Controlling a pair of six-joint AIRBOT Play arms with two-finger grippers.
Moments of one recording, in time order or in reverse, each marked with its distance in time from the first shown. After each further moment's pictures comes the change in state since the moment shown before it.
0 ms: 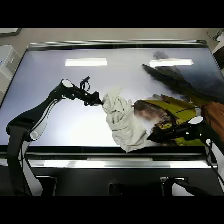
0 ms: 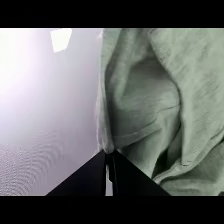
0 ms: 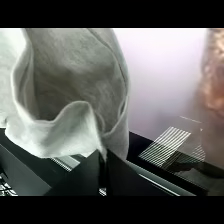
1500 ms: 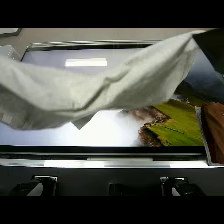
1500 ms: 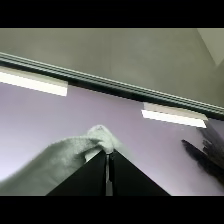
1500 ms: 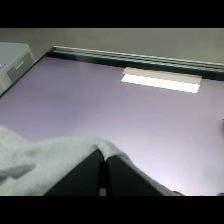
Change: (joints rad) left arm 0.312 1.194 0.258 0.709 -0.215 -0.438; right arm 0.344 0.457 1.081 -0.321 -0.075 0.395
